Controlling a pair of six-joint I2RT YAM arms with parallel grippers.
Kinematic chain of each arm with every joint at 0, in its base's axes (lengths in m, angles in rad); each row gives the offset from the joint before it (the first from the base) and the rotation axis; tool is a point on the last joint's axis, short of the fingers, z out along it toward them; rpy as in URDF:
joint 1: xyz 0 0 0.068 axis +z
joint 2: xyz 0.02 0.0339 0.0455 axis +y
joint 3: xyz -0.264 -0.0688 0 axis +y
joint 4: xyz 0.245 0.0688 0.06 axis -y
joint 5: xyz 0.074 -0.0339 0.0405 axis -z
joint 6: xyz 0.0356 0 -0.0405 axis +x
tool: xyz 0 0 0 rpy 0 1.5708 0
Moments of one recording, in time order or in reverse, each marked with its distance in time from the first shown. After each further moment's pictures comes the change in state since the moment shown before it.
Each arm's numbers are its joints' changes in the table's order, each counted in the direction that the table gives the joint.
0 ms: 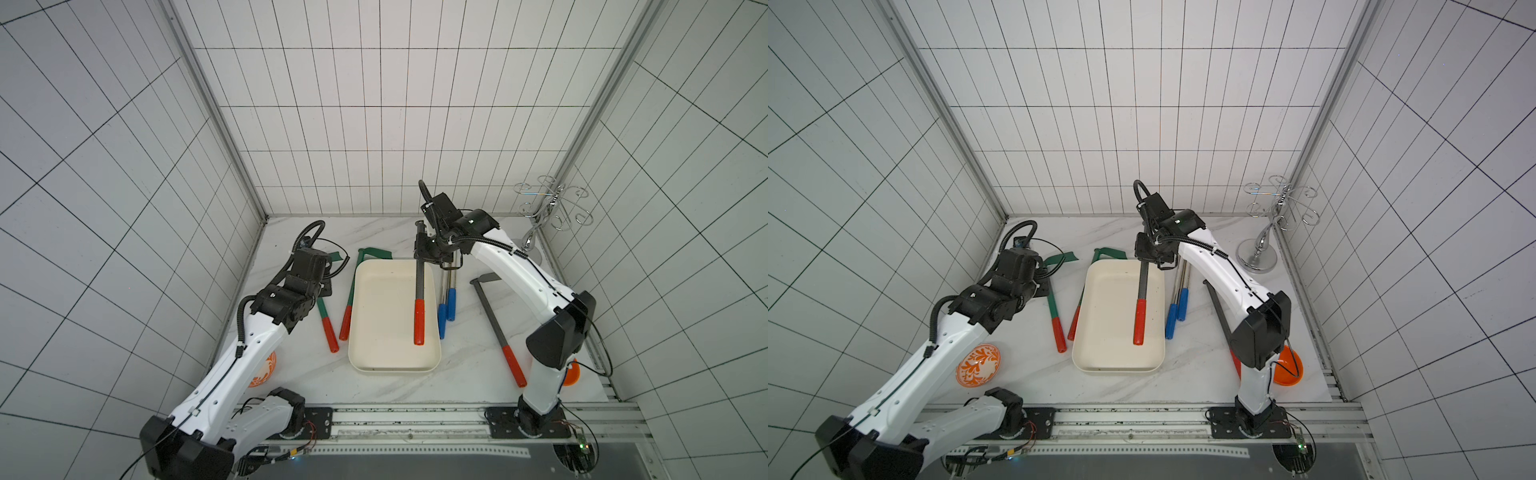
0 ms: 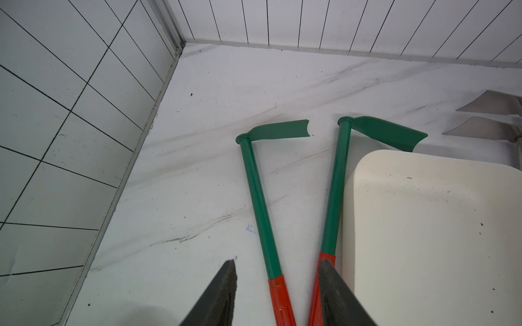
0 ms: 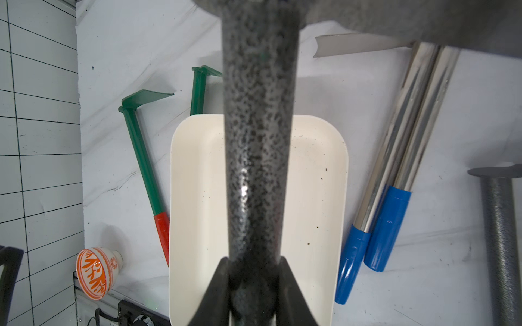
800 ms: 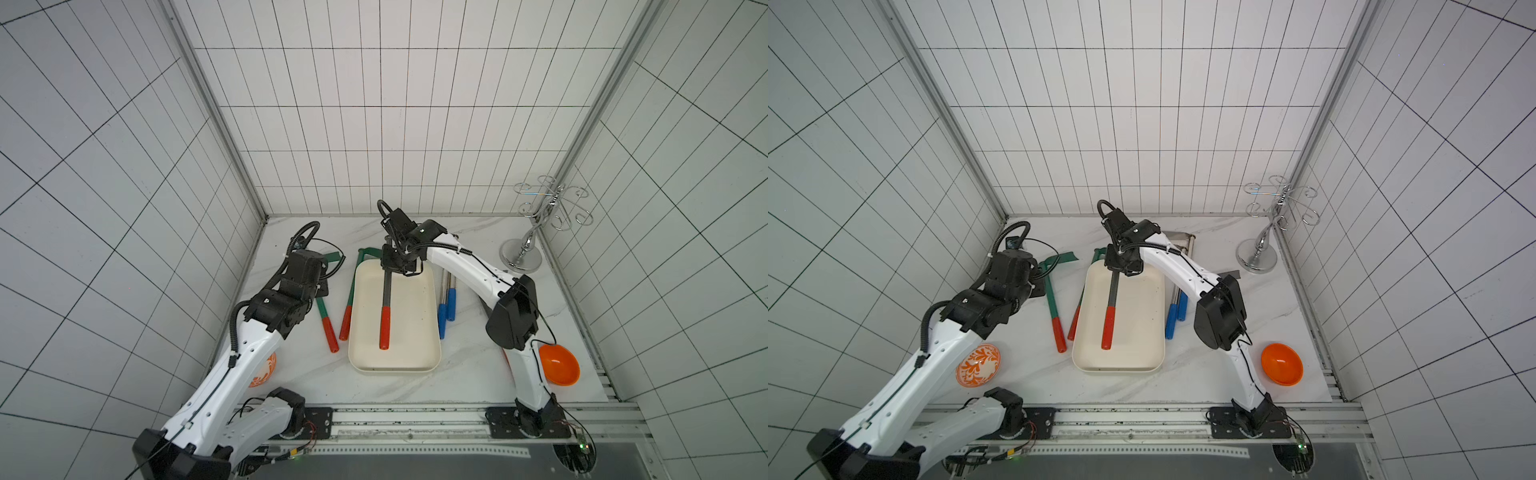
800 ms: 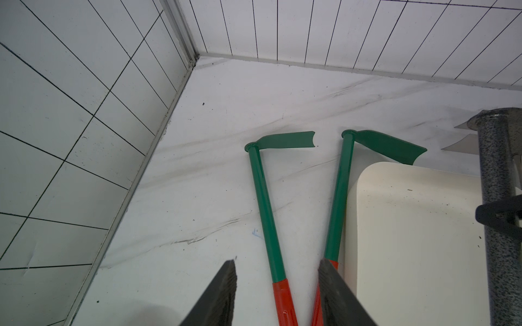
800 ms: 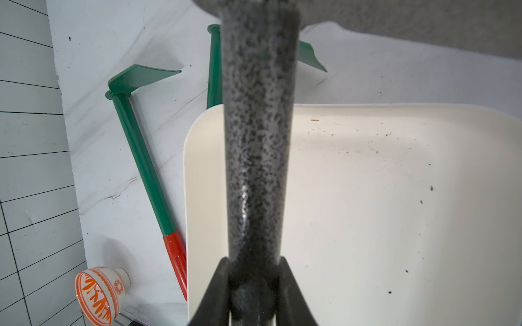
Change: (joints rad) left arm 0.000 -0.041 0.000 -0.005 -0.031 -0.011; right arm 0.117 0.265 -0.144 0.076 -0.027 0.134
